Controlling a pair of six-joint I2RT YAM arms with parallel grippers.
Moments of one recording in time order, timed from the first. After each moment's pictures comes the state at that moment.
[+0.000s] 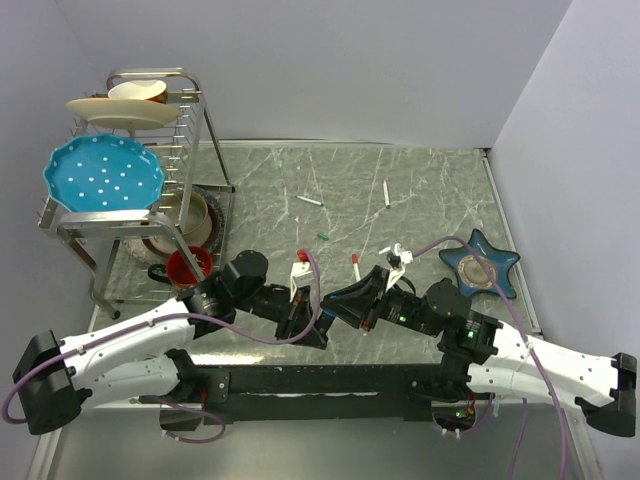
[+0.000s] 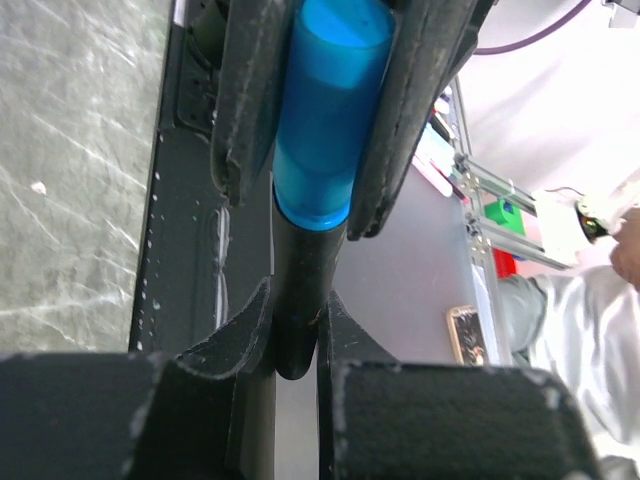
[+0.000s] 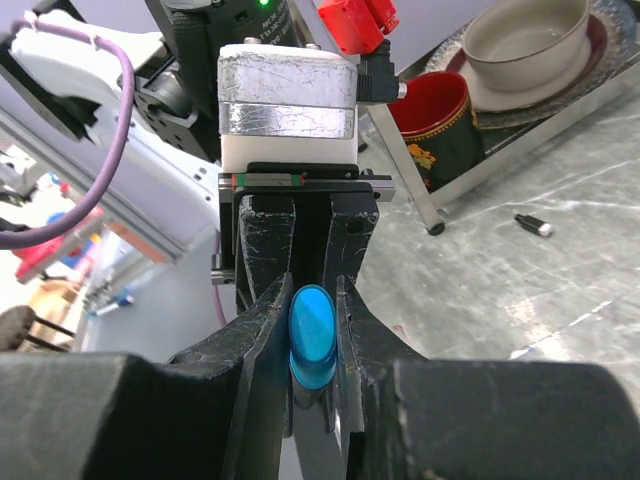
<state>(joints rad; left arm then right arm) -0.95 1.00 0.67 0.01 0.82 -0.43 1.15 0.65 0.53 0.15 -0.10 0.53</state>
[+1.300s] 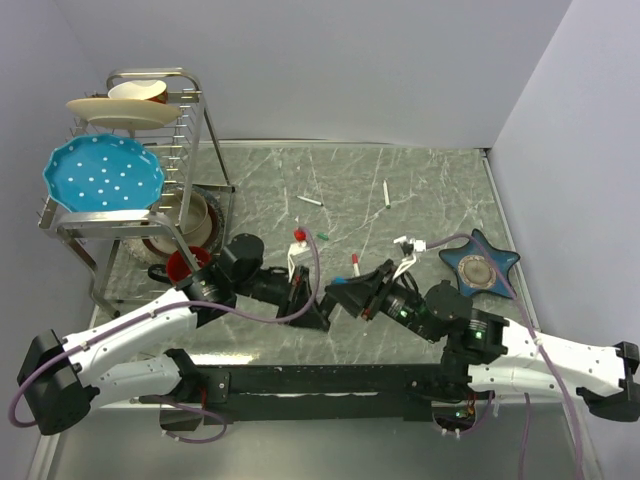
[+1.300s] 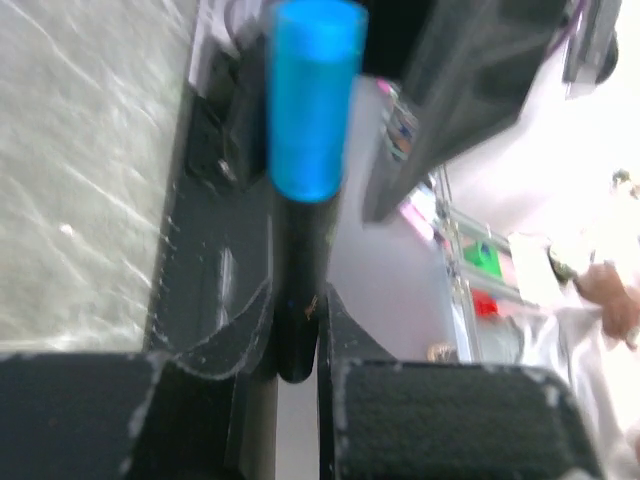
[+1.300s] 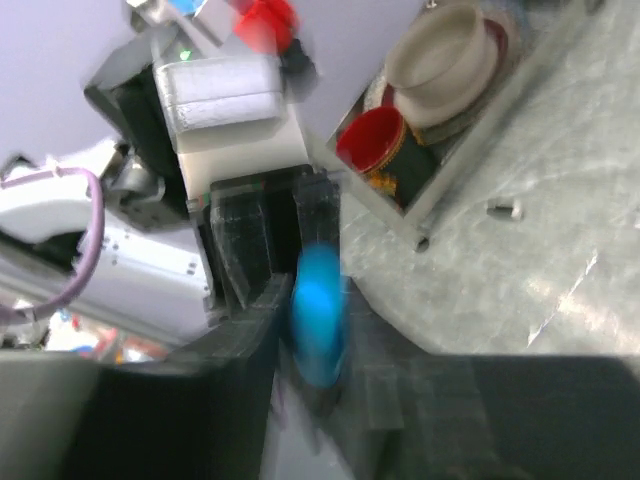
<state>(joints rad) -0.85 1.04 0.74 0.02 0.91 -0.51 1.26 0.65 0.62 0.02 0.29 0.77</state>
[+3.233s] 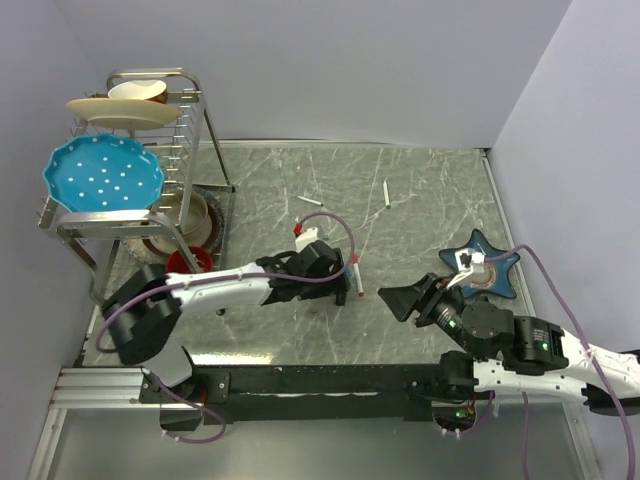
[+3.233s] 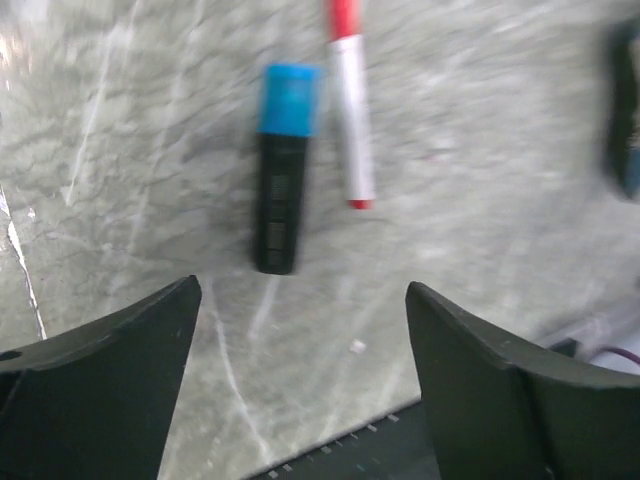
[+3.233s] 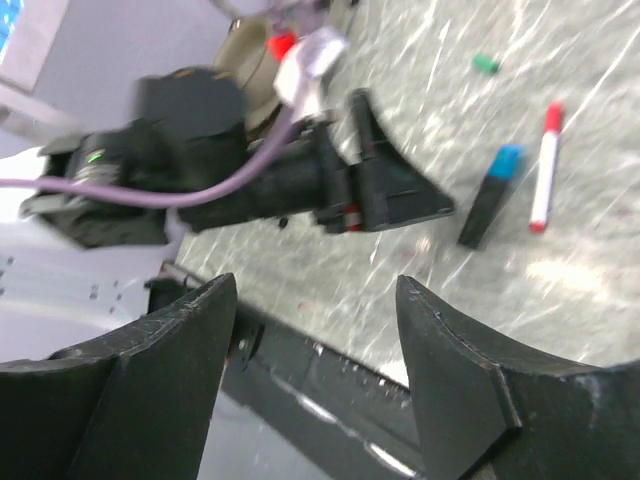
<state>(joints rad) -1.01 1.60 0.98 -0.24 -0.20 -1.06 1.37 0.36 0.73 -0.68 0.72 0.96</state>
